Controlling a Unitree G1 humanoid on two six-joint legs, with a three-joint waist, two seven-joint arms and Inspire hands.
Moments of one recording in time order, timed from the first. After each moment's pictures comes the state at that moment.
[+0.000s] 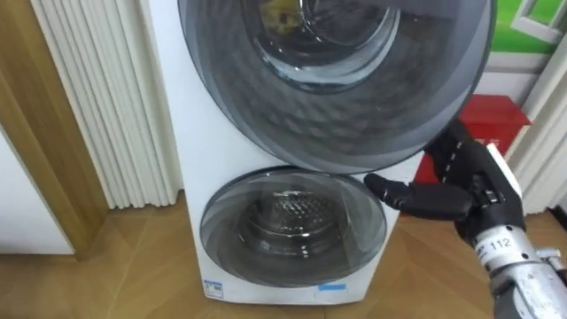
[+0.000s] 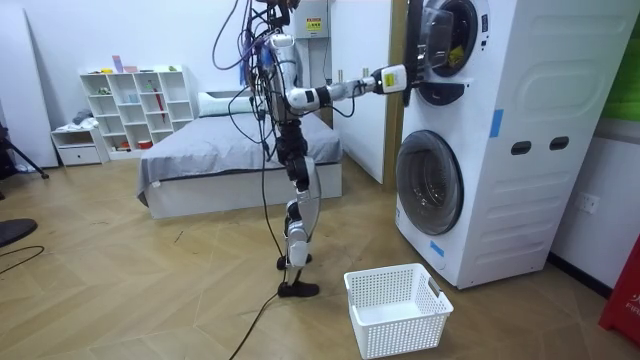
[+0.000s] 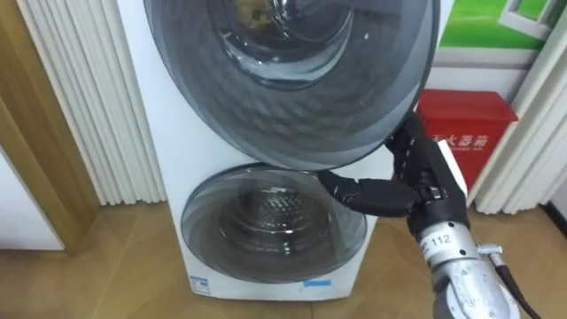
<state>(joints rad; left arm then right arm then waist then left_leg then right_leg) 0.23 0.26 -0.01 1.12 0.10 0.09 0.10 -0.01 -0.43 0.03 -0.24 0.39 0.05 -0.08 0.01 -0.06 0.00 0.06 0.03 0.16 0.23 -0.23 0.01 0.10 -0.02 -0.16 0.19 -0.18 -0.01</state>
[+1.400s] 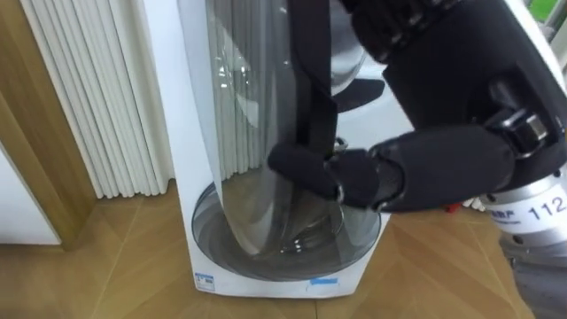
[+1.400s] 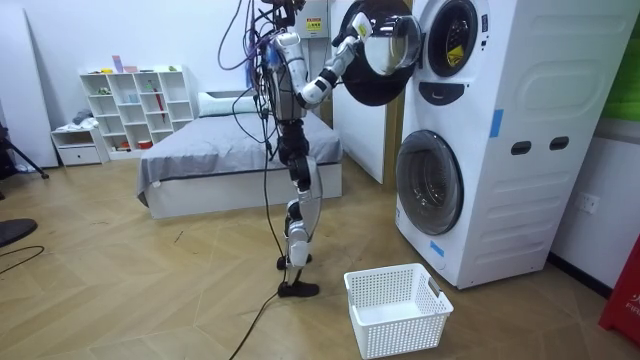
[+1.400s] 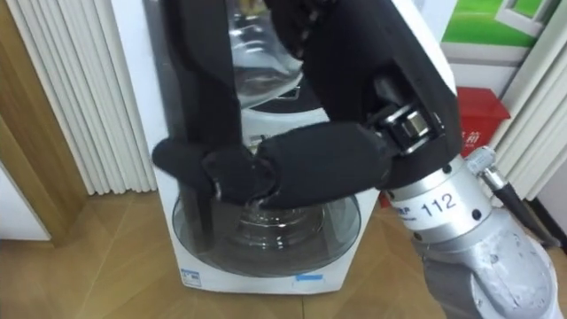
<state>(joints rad) 0.20 0.26 -0.03 1.16 0.07 0.02 0.07 -0.17 -0.41 0.06 -0.68 0.53 0.01 0.27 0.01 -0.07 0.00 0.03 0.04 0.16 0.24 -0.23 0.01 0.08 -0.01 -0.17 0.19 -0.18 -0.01</state>
